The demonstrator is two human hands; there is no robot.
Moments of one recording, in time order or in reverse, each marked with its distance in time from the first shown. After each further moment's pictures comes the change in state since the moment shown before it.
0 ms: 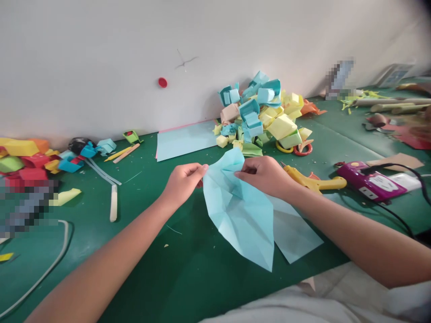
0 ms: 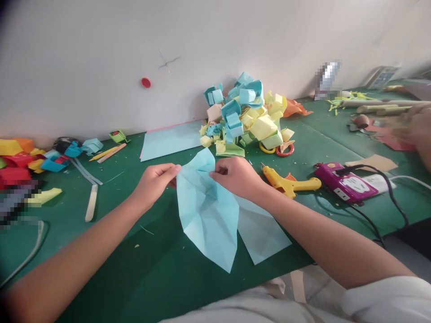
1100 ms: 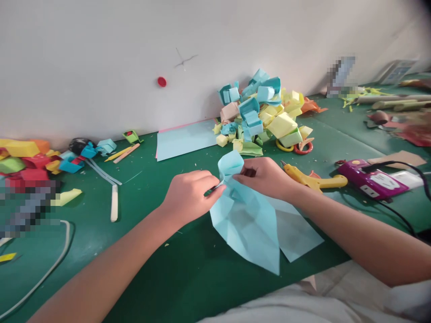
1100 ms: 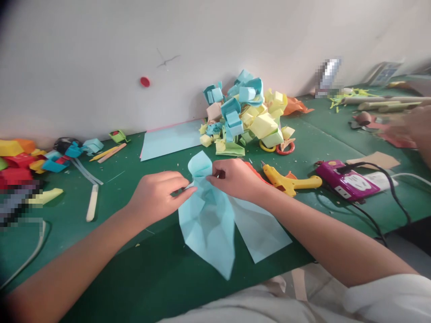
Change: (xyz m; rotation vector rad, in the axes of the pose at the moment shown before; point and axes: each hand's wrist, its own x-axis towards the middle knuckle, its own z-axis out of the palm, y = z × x) left_hand -0.023 0.019 0.011 0.758 0.022 0.673; right_hand -0.004 0.000 0.003 0.026 -0.043 -0.075
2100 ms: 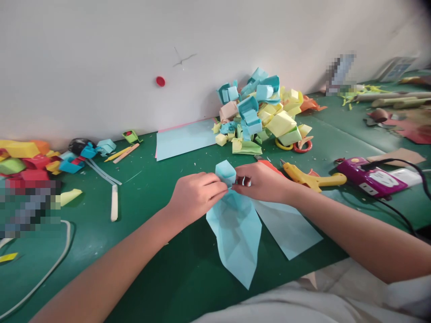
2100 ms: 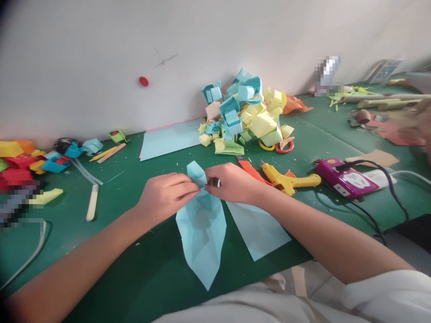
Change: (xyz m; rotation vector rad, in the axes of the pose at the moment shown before) left_hand -0.002 -0.002 0.013 0.023 -0.048 0.107; right_hand -0.002 -0.001 0.002 -0.020 -0.199 -0.206
